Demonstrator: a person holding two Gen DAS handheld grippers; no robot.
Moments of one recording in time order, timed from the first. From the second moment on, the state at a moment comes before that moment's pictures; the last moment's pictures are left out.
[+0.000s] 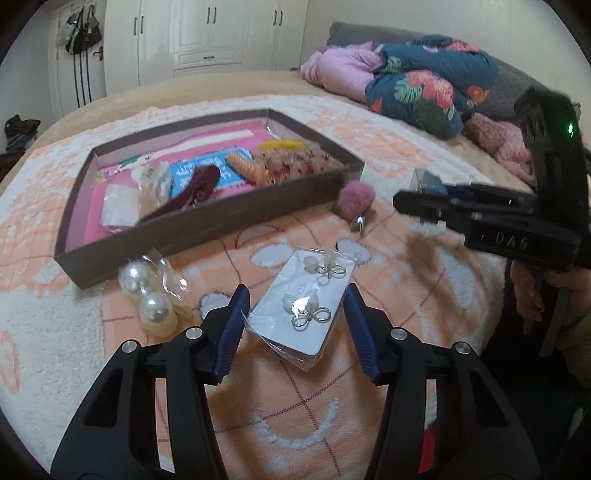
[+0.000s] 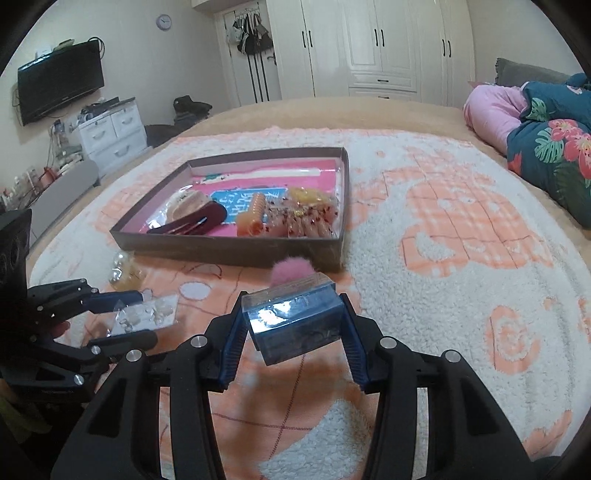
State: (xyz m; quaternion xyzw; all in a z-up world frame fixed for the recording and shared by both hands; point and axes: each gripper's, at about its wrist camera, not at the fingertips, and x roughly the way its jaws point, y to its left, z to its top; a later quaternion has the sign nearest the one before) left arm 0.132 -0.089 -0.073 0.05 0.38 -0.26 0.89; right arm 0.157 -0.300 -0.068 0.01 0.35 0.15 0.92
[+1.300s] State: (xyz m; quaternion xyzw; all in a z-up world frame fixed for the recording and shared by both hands) left arm 0.186 0.006 -0.024 -0.04 0.30 -0.13 0.94; right arm 0.204 -0.230 -0.039 -0.03 0.33 0.21 0.92
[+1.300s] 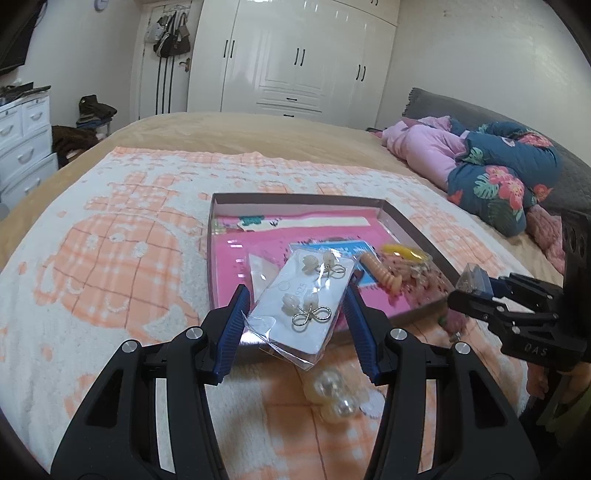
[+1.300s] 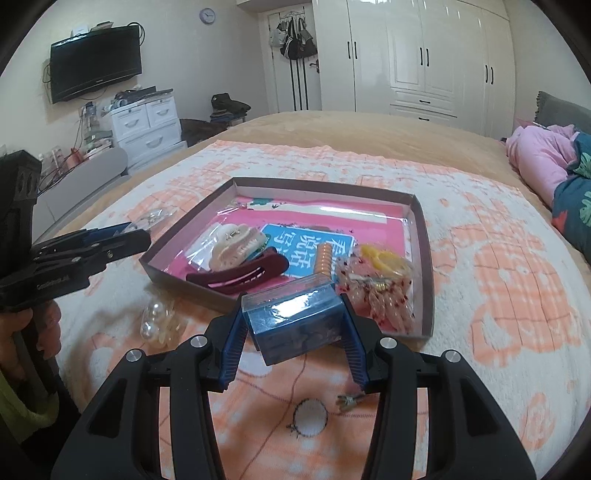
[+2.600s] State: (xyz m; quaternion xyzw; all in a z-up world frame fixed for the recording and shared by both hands) left arm 0.265 -0.003 -0.047 -0.03 0.34 -0.11 0.93; right arm 0.275 -0.228 -0.065 -0.05 0.36 0.16 0.92
